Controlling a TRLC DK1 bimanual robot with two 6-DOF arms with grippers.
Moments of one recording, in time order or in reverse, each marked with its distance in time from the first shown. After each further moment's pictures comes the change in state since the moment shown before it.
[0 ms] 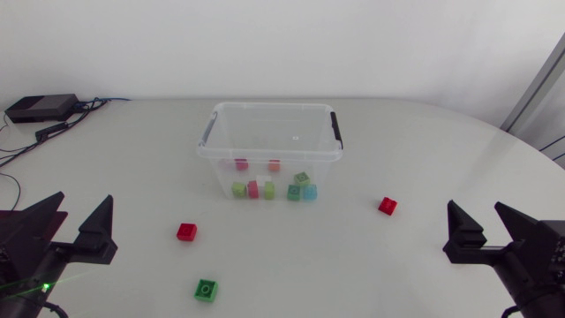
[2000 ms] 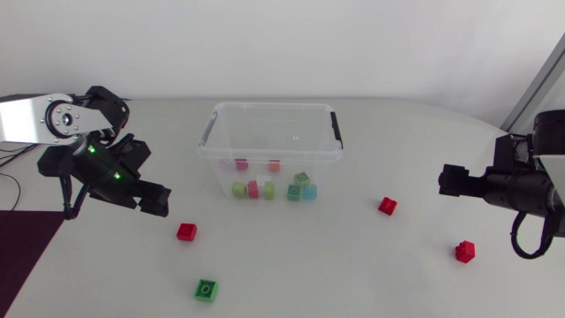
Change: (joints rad) left arm -0.111 1.520 0.992 -0.808 0.044 0.069; right arm -0.184 1.069 0.534 -0.041 -0.087 0.027
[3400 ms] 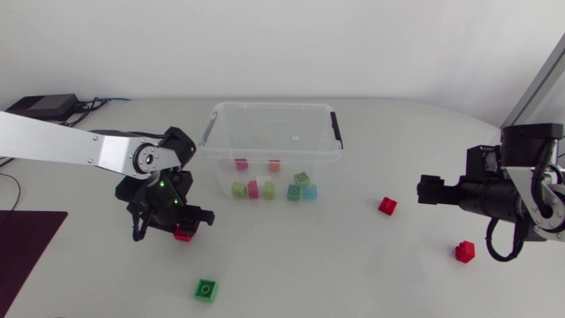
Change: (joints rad) left arm -0.219 0.226 -0.053 0.183 -0.098 -0.335; right arm 0.073 0.108 -0.056 0.136 -0.011 0.003
